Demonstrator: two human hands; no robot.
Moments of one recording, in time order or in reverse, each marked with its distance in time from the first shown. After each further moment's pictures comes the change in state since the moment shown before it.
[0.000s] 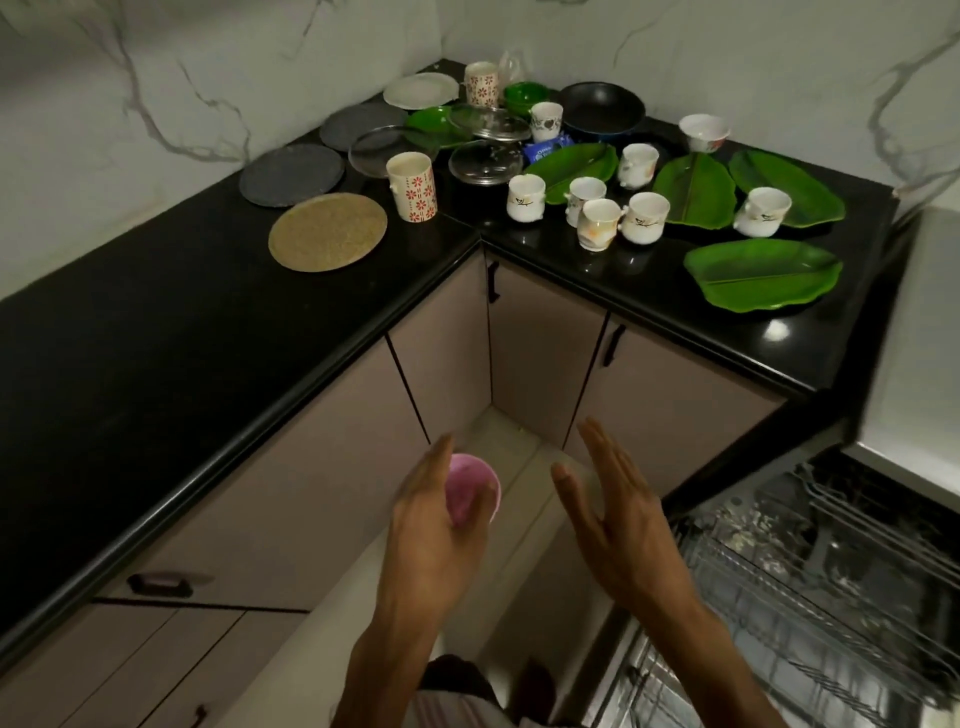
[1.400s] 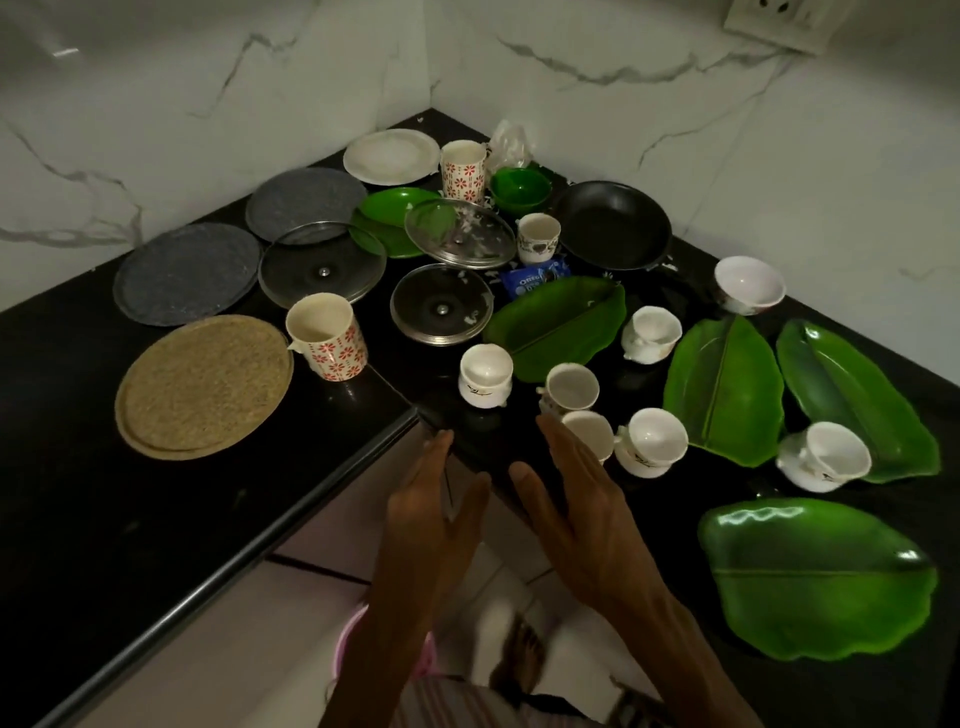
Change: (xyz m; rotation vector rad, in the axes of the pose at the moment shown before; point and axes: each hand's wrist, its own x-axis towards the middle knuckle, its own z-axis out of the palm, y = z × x) left_hand 0.376 0.116 0.081 -0.030 0.154 0.066; right_hand 0.404 0.020 -0.088 0.064 -0.070 -0.157
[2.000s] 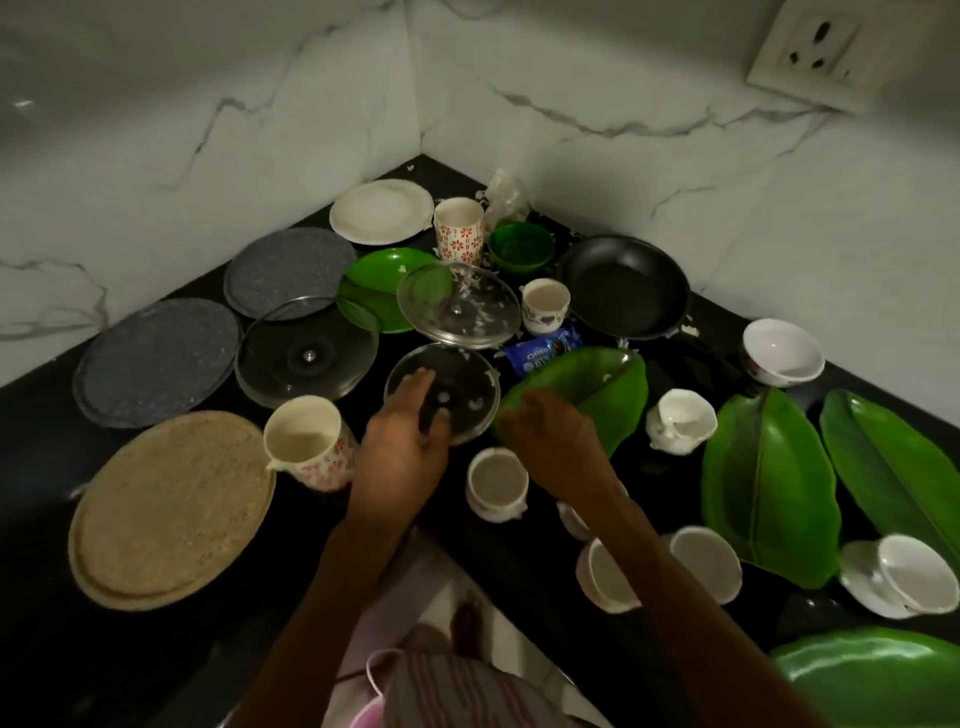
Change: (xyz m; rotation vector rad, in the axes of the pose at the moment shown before) left_hand 0.208 0.006 -0.024 0.152 0.064 0.177; right_hand 0.206 -0.010 0.002 0.037 -0.065 0.249
